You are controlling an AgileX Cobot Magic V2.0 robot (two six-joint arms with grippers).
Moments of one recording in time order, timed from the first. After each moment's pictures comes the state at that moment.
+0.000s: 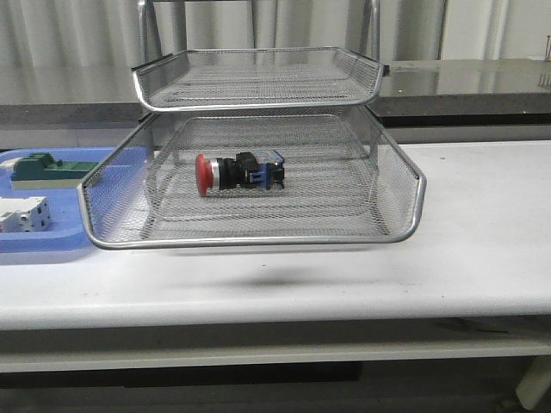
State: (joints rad) left arm -0.06 0.17 -0.23 -0.42 0.13 0.35; right arm 0.25 0.48 -0.74 -0.21 1.00 0.27
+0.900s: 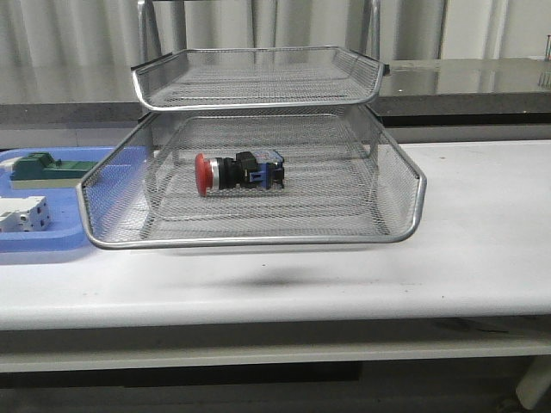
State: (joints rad) left arm -0.06 0.17 -0.23 -0.42 0.13 0.35; right arm 0.33 1.06 -0.74 0.33 0.81 -0.08
